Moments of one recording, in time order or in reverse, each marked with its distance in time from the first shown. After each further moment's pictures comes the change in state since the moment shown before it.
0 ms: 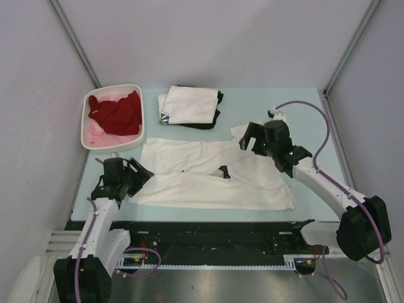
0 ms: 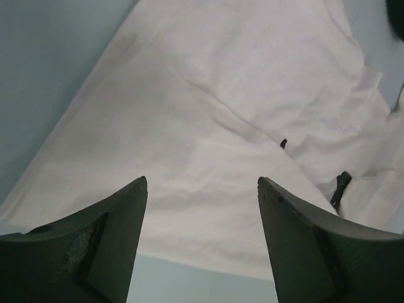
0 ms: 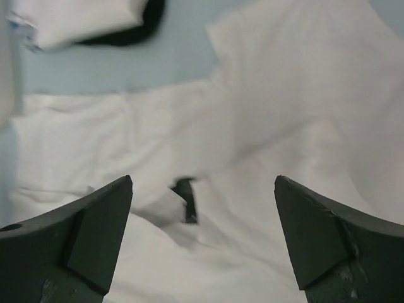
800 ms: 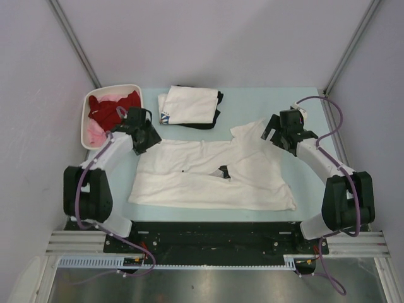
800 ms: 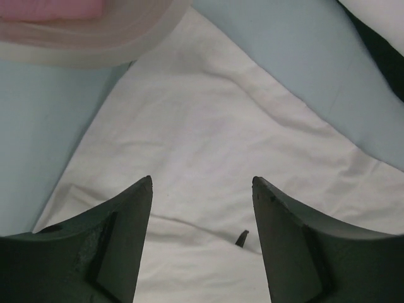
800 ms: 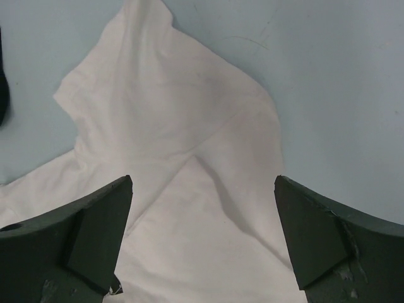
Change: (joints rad) left arm -0.215 0.710 0.659 -0.109 -0.269 0.070; right arm -0.298 0.215 0.051 -0.169 0.085 -0.002
